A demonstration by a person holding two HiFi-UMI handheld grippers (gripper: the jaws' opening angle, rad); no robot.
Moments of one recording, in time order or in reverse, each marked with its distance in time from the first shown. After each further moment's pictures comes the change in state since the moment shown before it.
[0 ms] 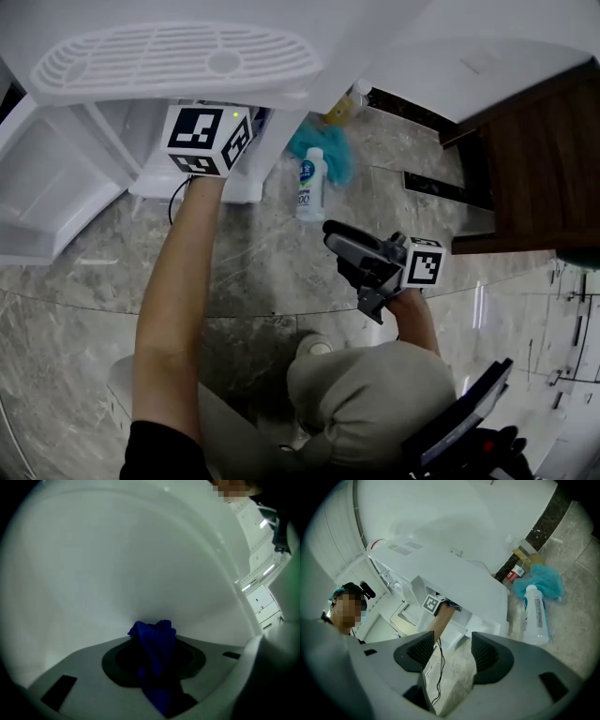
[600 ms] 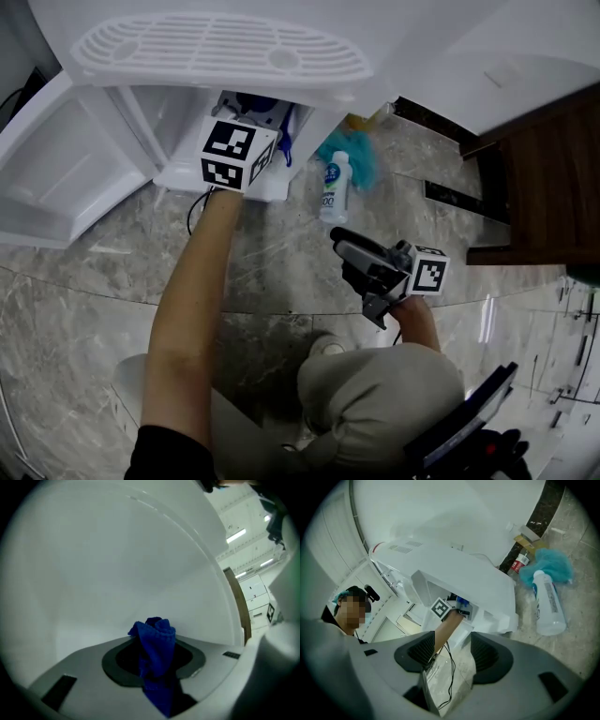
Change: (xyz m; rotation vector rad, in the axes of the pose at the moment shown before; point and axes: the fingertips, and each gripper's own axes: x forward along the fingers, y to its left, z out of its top) left arm -0.033 -0.007 -0.060 0.044 0.239 -0.062; right arm 0.020 0.004 -0.019 0.037 -0.001 0.076
